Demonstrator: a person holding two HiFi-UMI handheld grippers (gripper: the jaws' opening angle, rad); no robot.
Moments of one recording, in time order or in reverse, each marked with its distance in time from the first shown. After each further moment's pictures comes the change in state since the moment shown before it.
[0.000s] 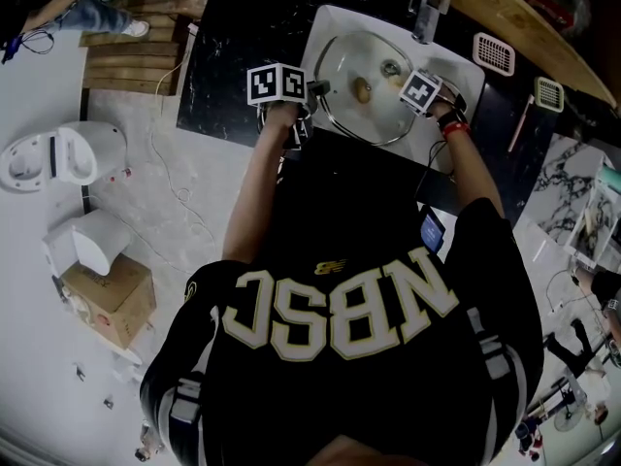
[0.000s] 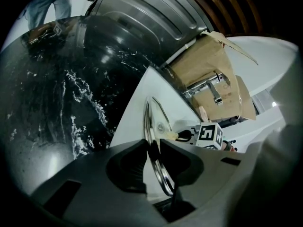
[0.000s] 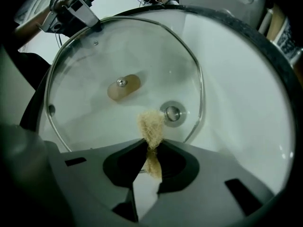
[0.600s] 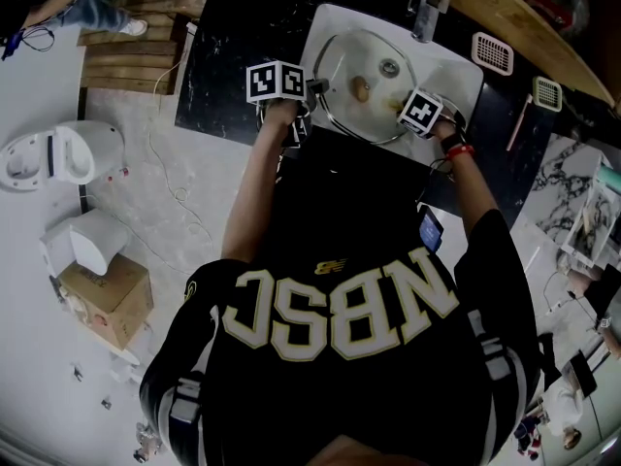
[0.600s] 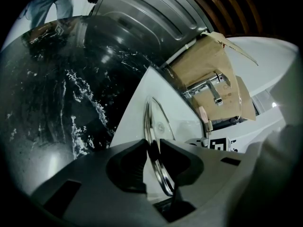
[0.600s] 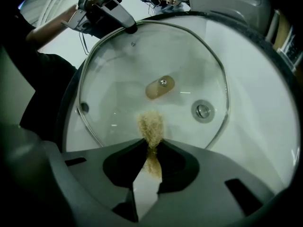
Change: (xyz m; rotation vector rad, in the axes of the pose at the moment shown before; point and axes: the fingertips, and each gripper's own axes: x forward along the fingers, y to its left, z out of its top) left arm 0.001 0.000 0.001 0.001 -0.002 -0.001; right arm -0.018 0.072 0.000 -0.058 -0.089 0.166
